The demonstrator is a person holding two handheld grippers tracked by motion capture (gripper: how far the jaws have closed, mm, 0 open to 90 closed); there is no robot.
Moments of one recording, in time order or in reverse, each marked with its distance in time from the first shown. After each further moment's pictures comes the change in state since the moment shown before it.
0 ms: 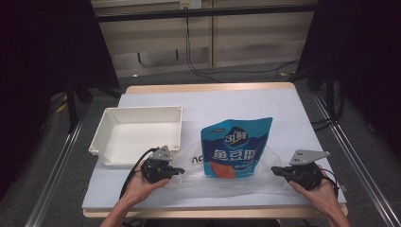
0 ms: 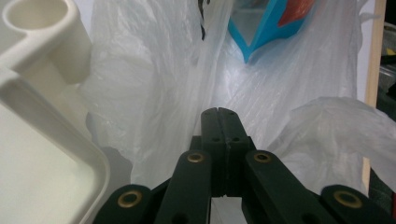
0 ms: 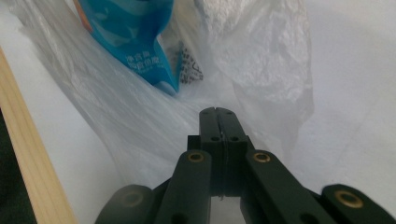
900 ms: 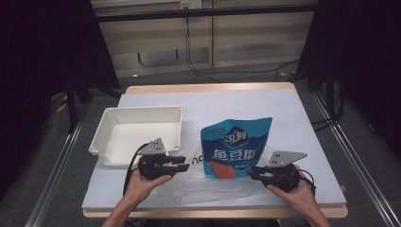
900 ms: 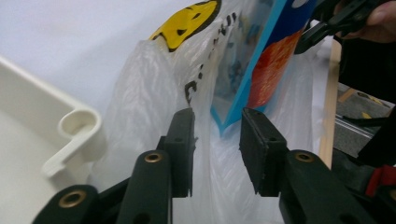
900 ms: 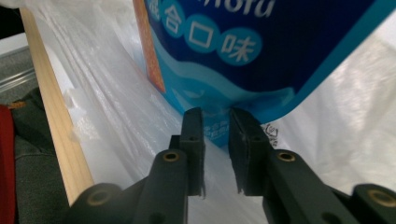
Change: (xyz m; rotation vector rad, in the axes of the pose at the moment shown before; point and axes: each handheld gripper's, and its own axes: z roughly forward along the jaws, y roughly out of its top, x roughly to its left) left arm -0.012 0.021 -0.020 -0.213 -0.023 -0.031; right arm 0.041 0.033 0.028 -0.037 0.086 -0.032
